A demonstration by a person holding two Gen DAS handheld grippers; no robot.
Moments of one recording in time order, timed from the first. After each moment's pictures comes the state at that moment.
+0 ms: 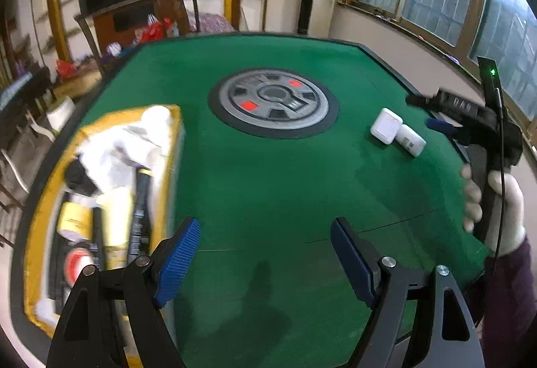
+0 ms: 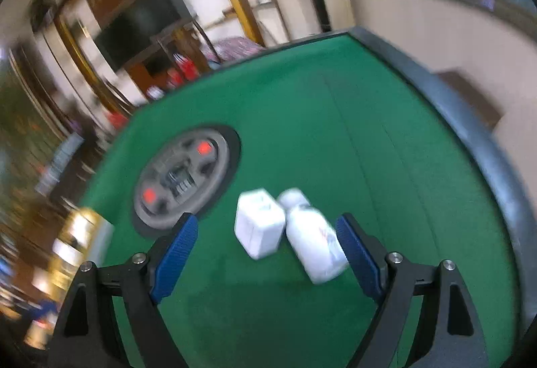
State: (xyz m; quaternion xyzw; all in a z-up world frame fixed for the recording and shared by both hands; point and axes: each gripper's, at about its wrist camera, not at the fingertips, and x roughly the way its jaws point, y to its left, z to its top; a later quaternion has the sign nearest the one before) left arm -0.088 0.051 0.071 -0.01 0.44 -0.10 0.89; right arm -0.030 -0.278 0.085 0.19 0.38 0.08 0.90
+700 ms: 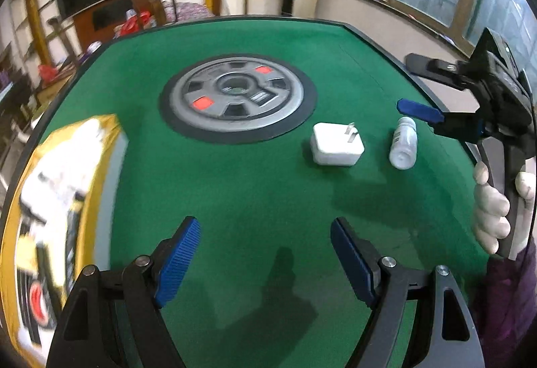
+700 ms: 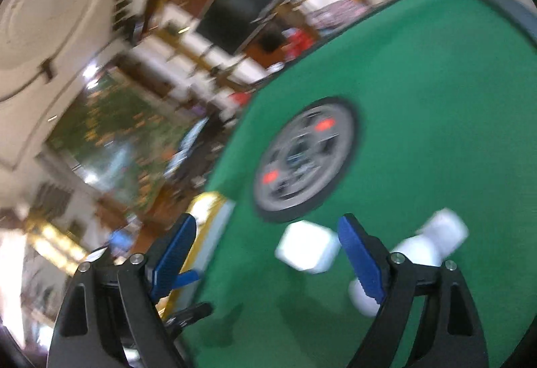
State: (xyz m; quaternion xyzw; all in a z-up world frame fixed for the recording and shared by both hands) left arm -0.041 -0.013 0.048 0.03 0.45 -0.12 0.88; right arm -0.006 -0.283 0.078 0.29 0.39 0.31 0.82
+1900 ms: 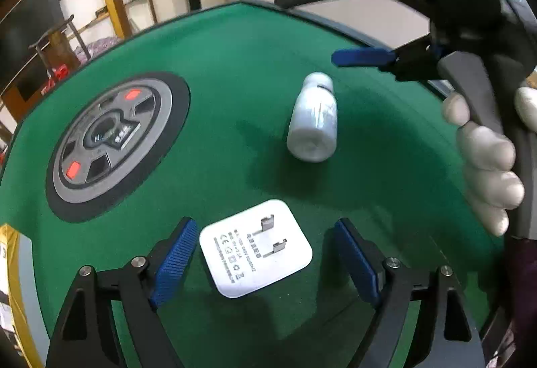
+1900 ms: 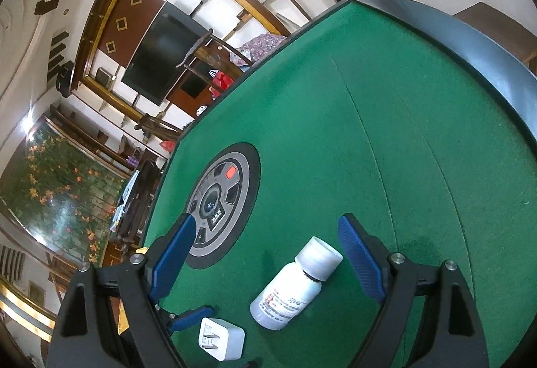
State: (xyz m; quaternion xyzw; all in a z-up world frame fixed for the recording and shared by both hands) left arm -0.038 -0.115 0.019 0.14 0.44 -0.26 0.85; right arm 0.004 -0.335 0.062 0.32 0.38 0.15 0.85
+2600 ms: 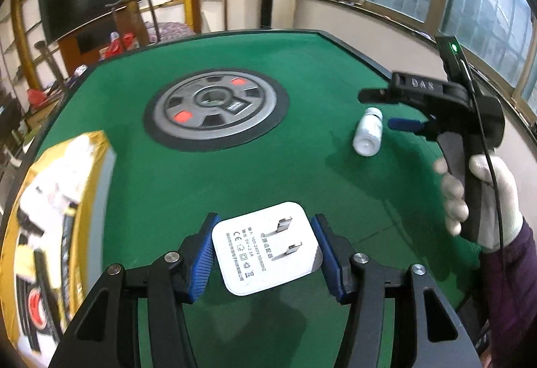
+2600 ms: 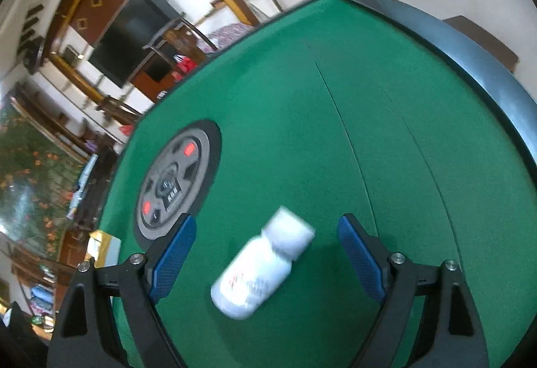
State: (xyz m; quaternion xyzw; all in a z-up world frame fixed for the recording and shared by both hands) left arm -0.103 -0.001 0.072 0.04 0.42 -0.15 0.89; right arm 0.000 -0.306 0.049 0.25 0.43 0.07 0.86
